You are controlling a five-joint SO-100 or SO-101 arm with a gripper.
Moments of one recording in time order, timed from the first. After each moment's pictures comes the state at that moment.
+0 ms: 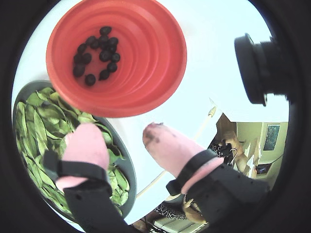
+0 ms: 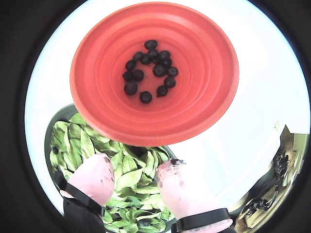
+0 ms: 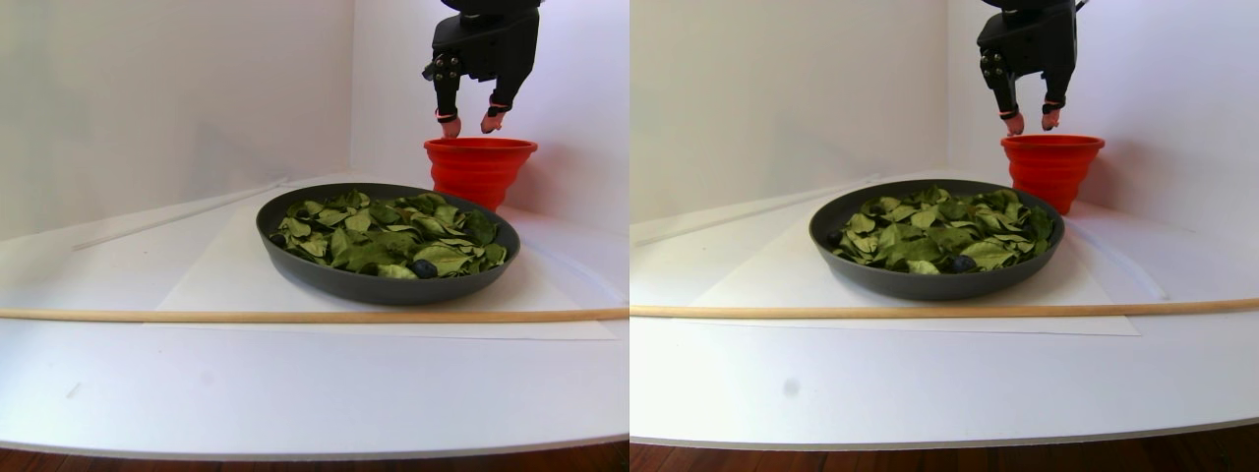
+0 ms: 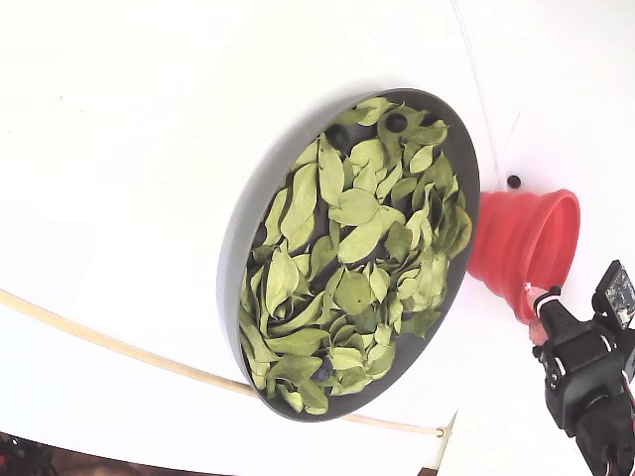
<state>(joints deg) 32.1 92.6 103.6 5.0 -87.7</state>
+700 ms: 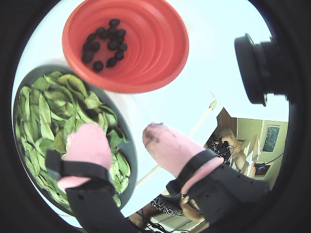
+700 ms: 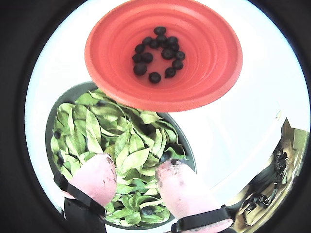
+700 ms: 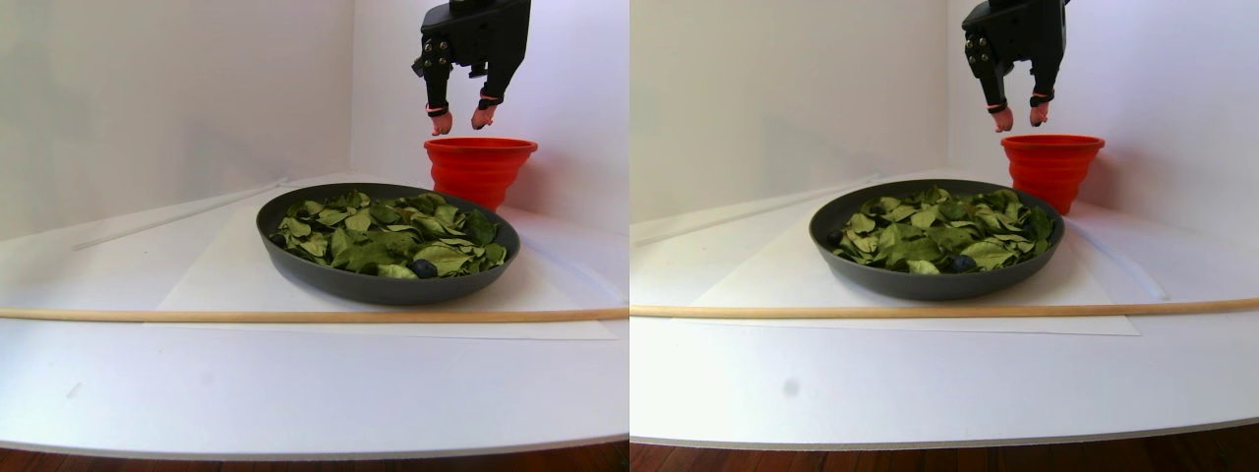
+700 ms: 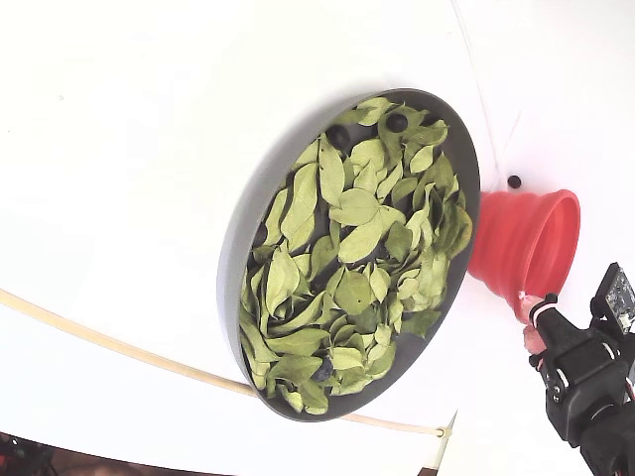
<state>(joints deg) 30.2 98.7 107.8 10.4 -87.7</state>
